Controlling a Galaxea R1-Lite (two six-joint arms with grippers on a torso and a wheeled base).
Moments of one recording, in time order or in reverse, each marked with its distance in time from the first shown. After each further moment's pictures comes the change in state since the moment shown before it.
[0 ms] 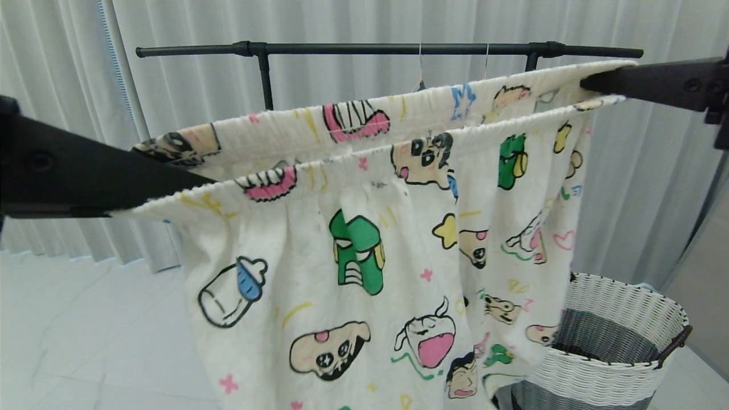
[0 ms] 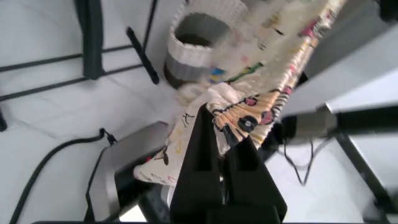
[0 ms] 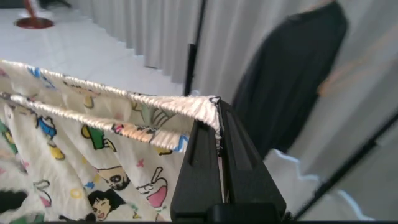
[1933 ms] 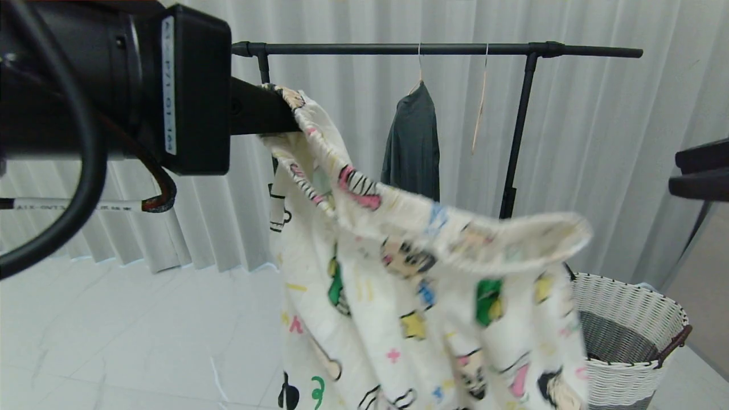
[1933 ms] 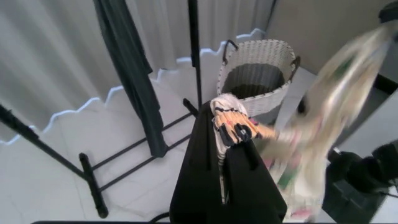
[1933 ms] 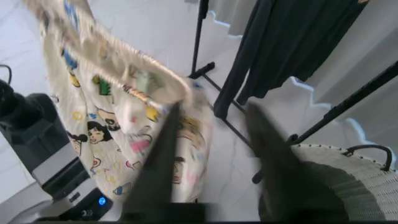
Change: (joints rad) left arm 0.022 0.095 0.110 -0.397 0.193 0.445; right arm 0.050 -0.051 -0.253 0.667 -0.030 0.031
